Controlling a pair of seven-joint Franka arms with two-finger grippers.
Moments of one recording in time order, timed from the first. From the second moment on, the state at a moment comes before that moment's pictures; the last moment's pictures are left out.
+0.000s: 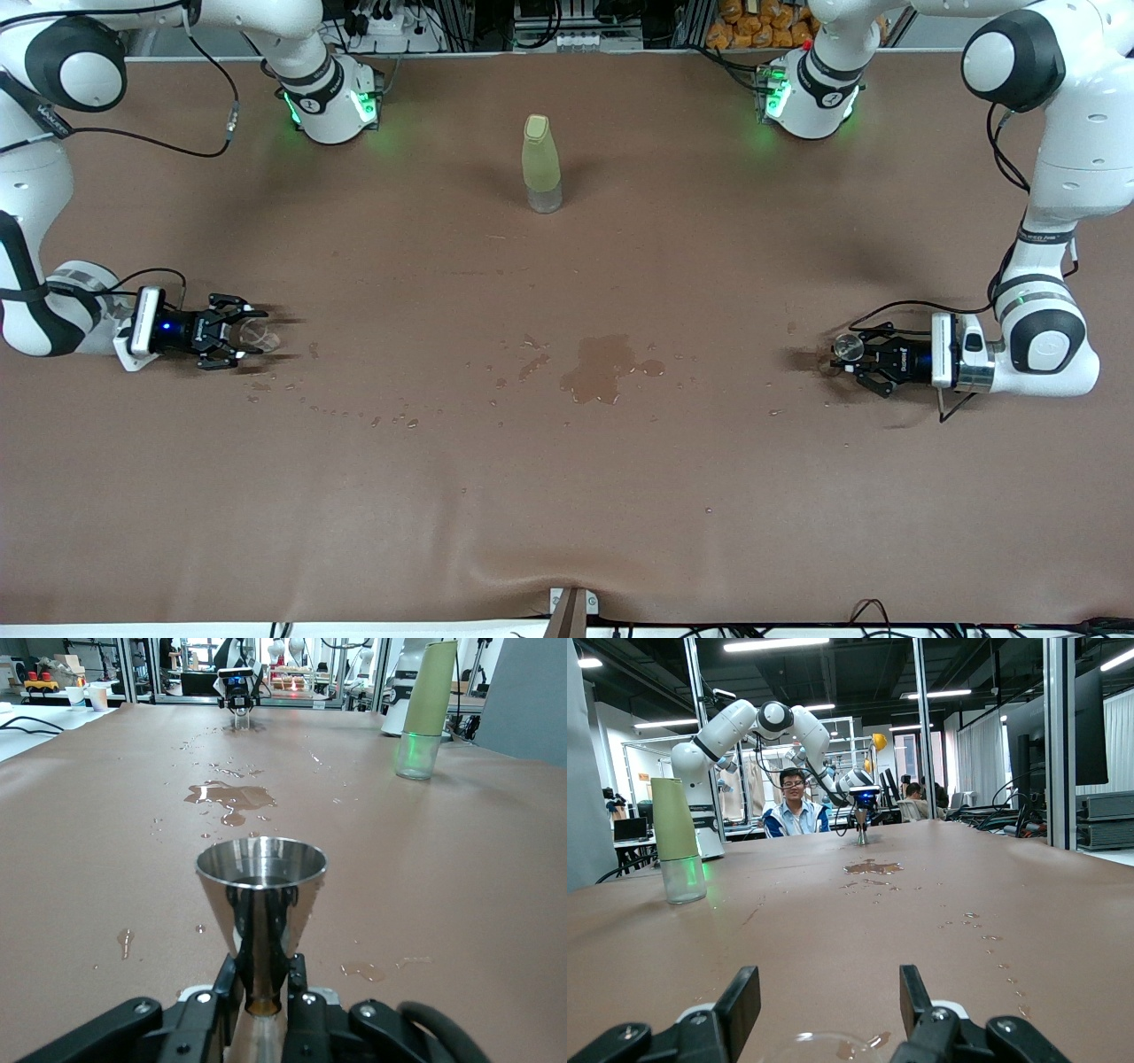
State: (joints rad) left arm 0.34 0.90 -0.05 -1.55 -0.92 1.57 2.49; right arm -0.65 0.98 0.09 -1.62 1.01 1.36 -2.55
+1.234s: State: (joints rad) left arm 0.36 0.87 -0.05 -1.46 -0.82 1.55 2.50; right arm -0.52 0.68 0.24 -1.44 1.01 1.51 -1.54
